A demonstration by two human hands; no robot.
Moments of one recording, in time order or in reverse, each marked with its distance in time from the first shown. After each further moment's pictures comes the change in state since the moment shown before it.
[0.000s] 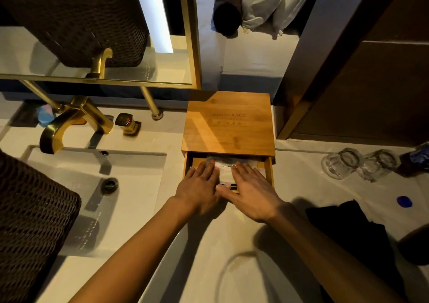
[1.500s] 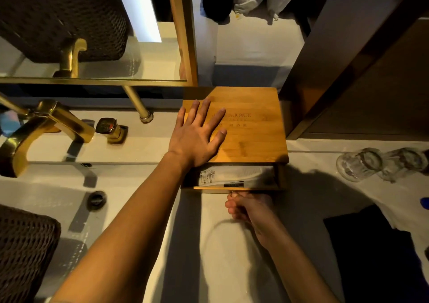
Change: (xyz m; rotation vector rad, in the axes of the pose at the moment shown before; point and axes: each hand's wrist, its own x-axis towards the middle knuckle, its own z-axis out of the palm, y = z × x) left_hand 0.119 -0.065 -0.060 -0.012 0.546 0.056; right_hand 0.023 -0.023 0.031 1.597 0.177 0.549
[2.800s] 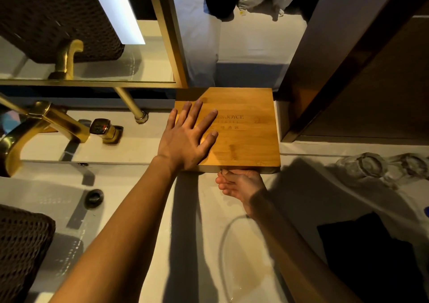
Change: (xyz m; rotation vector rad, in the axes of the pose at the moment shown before) left_hand 0.000 0.002 0.004 0.039 0.018 -0.013; right_hand 0.055 -0.038 -0.002 -0.068 -0.100 0.037
